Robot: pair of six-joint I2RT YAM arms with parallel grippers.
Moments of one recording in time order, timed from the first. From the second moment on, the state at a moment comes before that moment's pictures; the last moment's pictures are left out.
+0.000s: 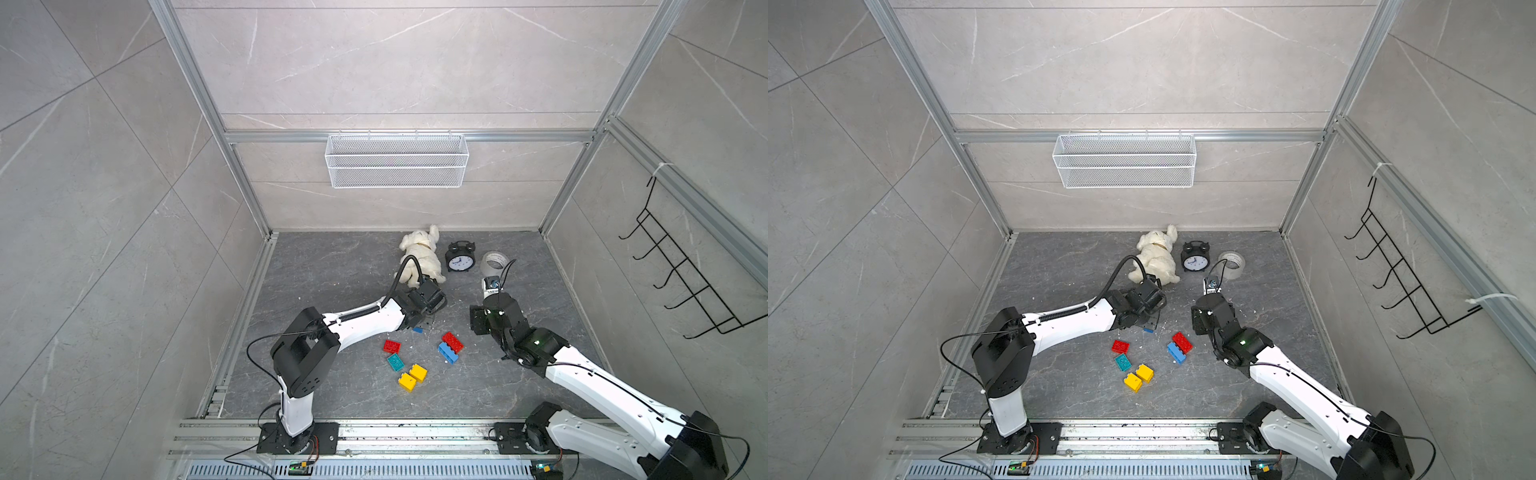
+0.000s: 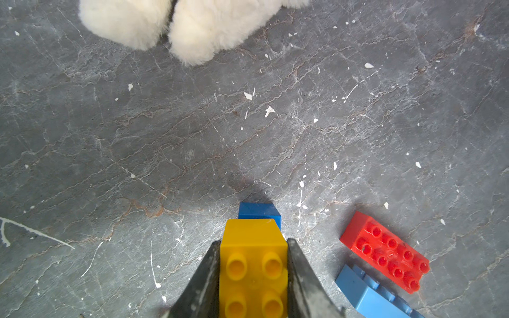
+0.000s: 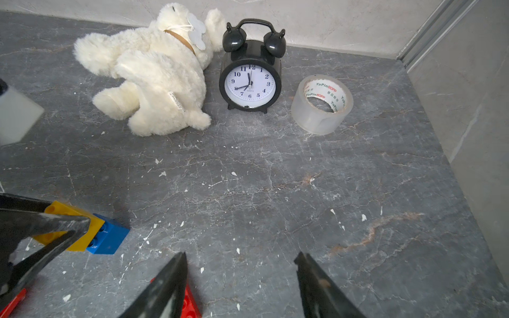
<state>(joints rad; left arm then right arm) -0.94 1.85 1.36 -0.57 -0.25 -0.56 0.61 1.02 0.71 -0.39 0.45 0.27</state>
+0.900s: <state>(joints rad) -0.94 1.87 1.36 -0.54 -0.25 -0.60 0.59 1.02 0.69 -0.39 0.45 0.27</state>
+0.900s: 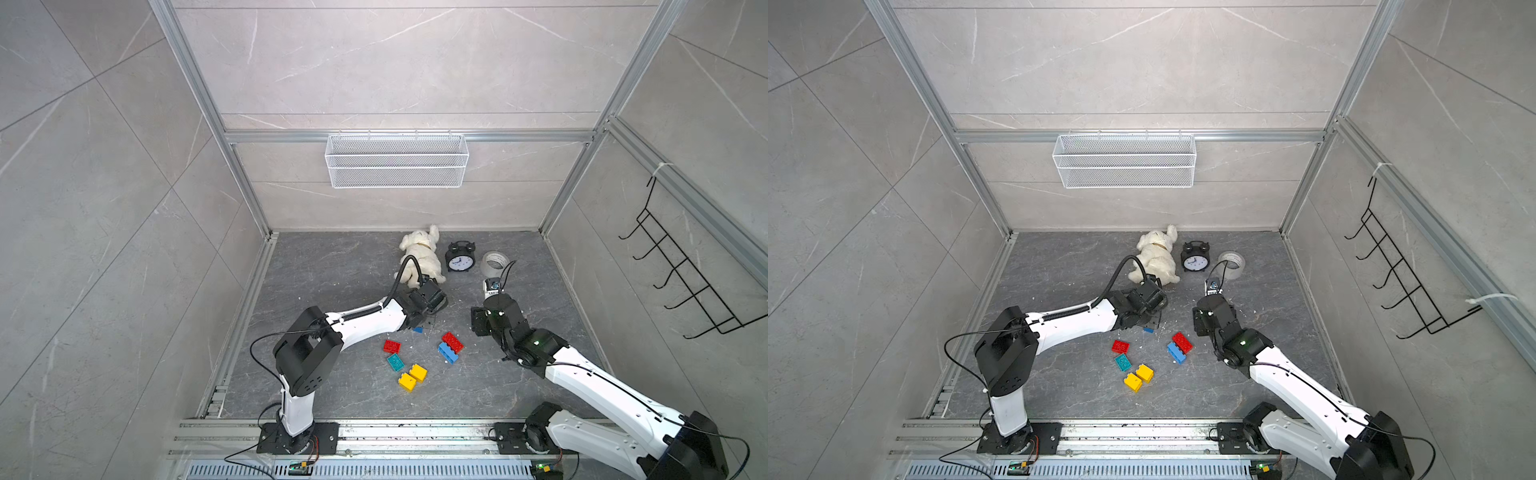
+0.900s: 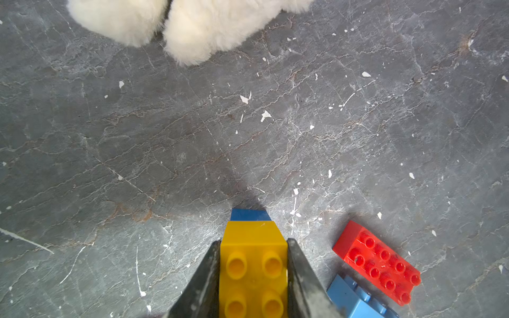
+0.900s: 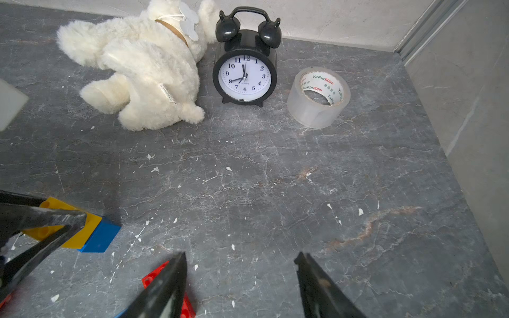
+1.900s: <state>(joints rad) -0.95 1.85 1.32 -0.51 -0.25 -0.60 0.59 1.01 0.69 -0.41 0.45 0.29</state>
